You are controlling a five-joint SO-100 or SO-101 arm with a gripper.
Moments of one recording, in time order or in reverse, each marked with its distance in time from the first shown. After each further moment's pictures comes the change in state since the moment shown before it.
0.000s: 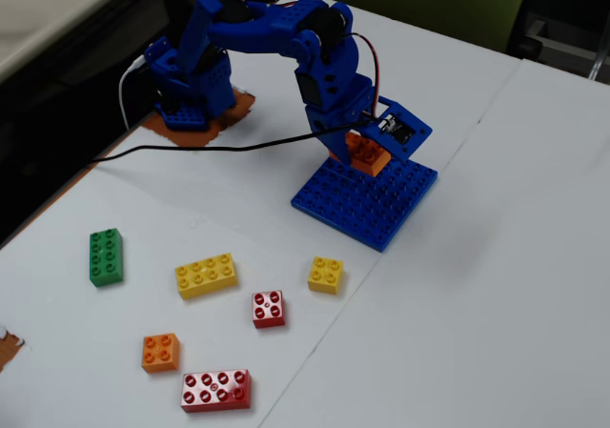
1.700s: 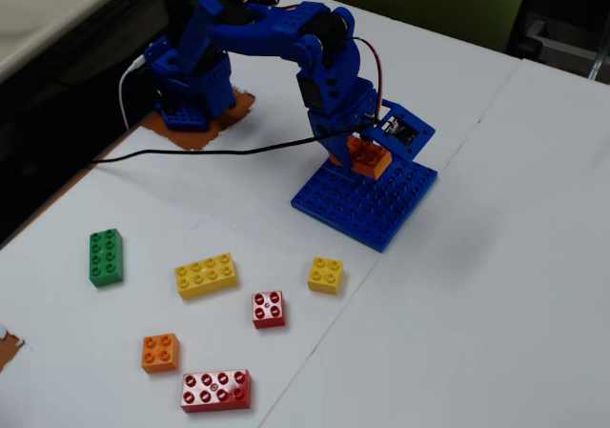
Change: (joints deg) arm 0.0 -1.0 0.0 -1.1 -3.3
